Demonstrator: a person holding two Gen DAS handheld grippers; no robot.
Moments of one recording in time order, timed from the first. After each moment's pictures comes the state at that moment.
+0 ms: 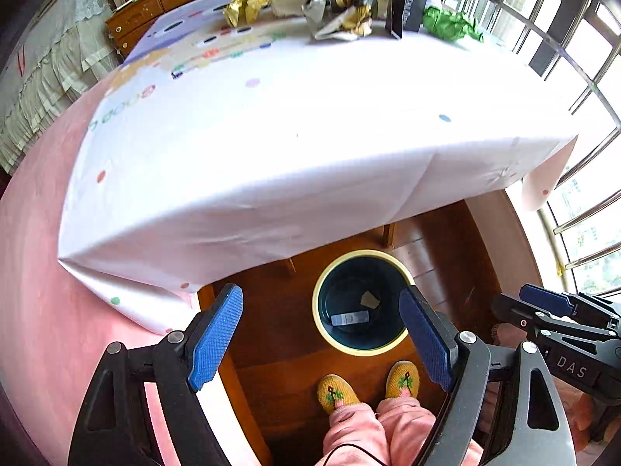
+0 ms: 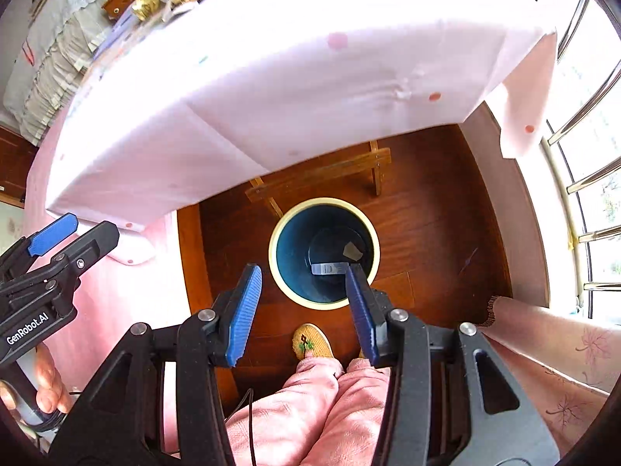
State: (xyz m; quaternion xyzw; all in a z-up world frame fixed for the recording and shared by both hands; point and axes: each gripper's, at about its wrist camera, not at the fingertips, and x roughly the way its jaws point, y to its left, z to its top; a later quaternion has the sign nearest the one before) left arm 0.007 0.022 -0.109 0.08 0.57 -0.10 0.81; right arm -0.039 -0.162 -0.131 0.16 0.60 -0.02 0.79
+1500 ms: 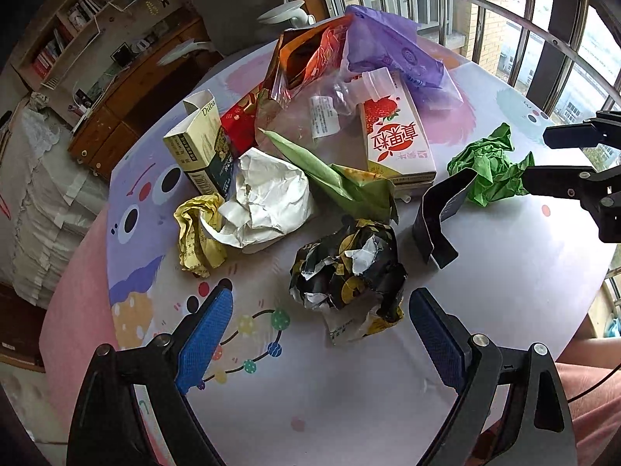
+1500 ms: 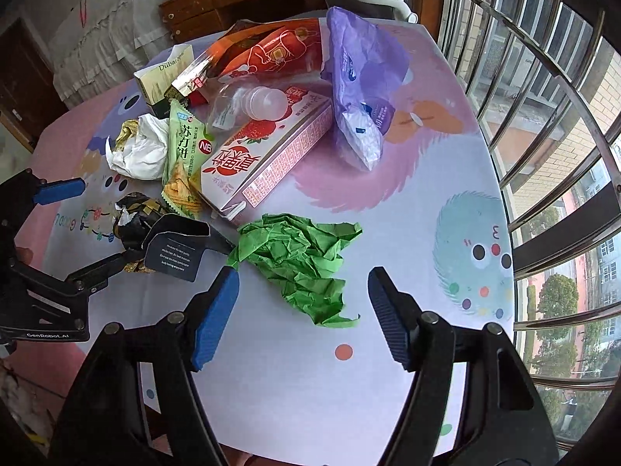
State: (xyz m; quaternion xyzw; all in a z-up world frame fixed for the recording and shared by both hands) left arm 0.285 -0.083 -0.052 0.24 0.52 -0.15 0.80; right arm 0.274 -0.262 -0.062 0.01 0.54 0.08 0.84
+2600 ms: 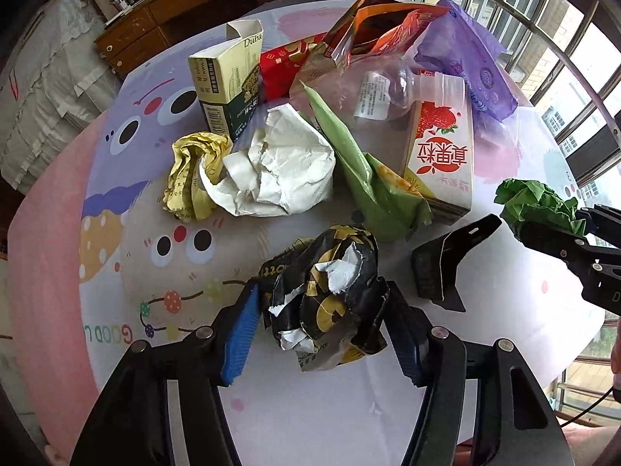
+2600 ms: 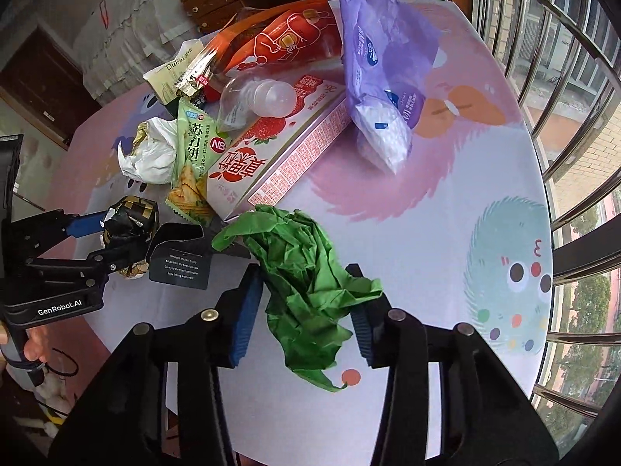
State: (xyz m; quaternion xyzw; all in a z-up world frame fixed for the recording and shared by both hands) left arm 0.340 -0.077 -0.078 0.08 0.61 -0.06 0.79; right arm 0.317 -0.296 -0.095 0.06 0.55 0.14 0.82
